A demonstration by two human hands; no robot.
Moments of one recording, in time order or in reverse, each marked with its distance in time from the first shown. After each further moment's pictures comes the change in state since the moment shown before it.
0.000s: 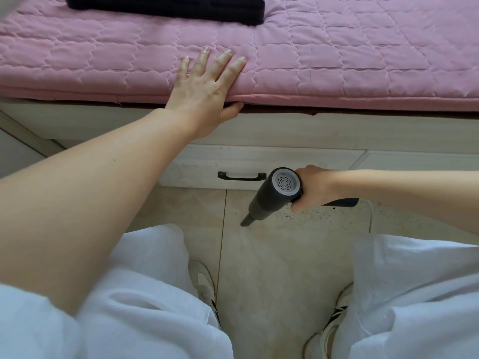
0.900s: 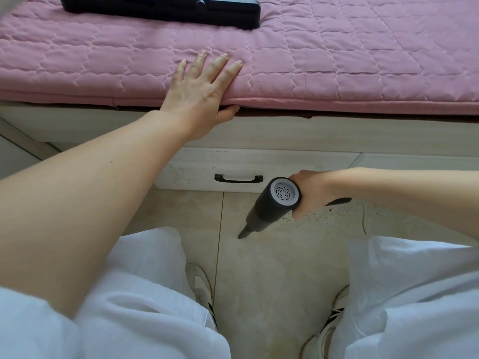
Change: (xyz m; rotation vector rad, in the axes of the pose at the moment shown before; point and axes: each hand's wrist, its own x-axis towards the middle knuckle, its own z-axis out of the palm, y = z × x) left_hand 0.002 -0.002 0.000 -0.009 0.021 0.011; right_hand -0.003 -0.005 -0.006 -0.104 -0.106 -0.011
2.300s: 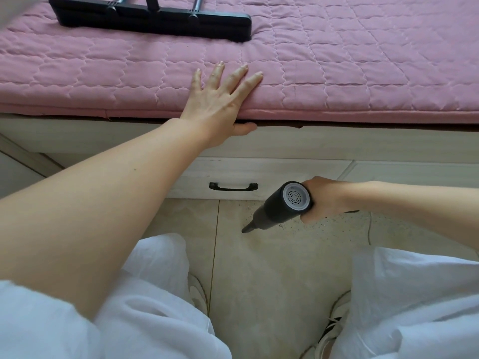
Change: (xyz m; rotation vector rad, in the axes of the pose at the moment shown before) left_hand 0.020 0.033 0.000 0.003 -0.043 0.058; right_hand -0.014 0.036 0.009 0.121 0.123 0.007
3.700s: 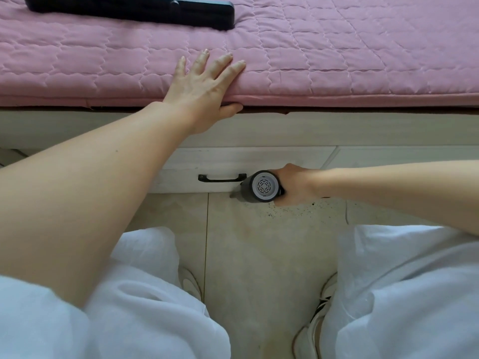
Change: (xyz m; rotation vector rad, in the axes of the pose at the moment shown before) left_hand -0.003 -0.005 -0.004 -0.045 -0.007 0.022; right_hand 0.018 -0.016 0.016 -0.012 0.096 -0.068
